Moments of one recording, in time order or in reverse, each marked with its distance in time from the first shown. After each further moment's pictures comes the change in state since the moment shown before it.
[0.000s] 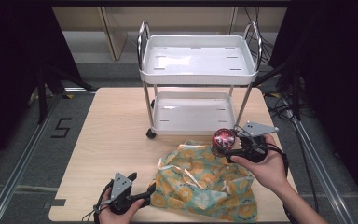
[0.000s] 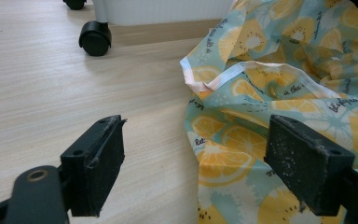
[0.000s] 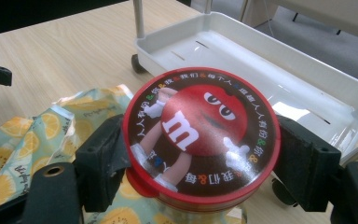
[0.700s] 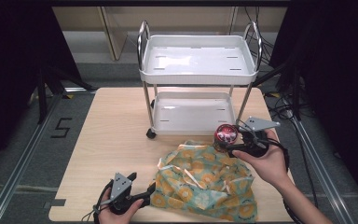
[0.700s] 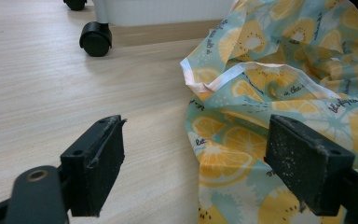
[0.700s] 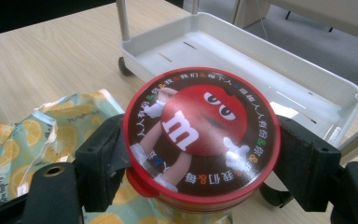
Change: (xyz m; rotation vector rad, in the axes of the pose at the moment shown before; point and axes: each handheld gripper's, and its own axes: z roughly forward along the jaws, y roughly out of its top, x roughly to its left) left arm 0.000 0.000 -0.001 -0.002 0.002 -0.001; right arm -0.015 0.004 0.004 -0.013 -0.026 0.009
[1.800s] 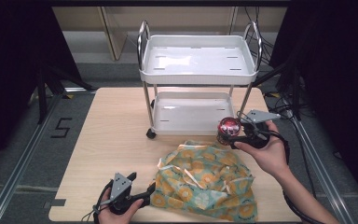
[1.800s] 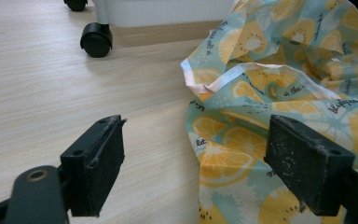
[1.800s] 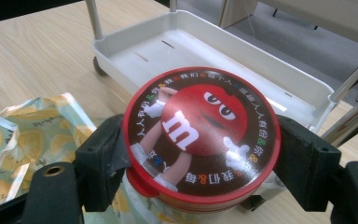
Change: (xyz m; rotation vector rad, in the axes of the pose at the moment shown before) left arm 0.000 0.000 0.000 0.000 0.005 0.002; right arm -0.019 0.006 0.006 0.048 -0.033 0.027
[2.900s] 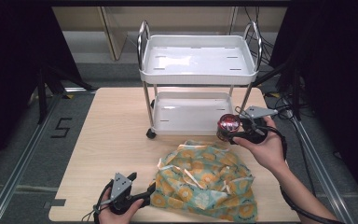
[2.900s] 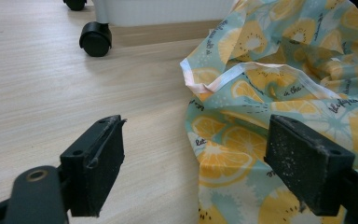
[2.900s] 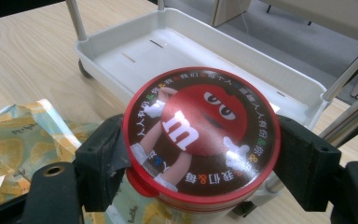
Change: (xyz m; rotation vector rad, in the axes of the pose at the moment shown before) left arm 0.000 0.000 0.001 -0.001 -0.009 -0.003; right arm -0.010 0.003 0.013 -0.014 -0.032 0.008
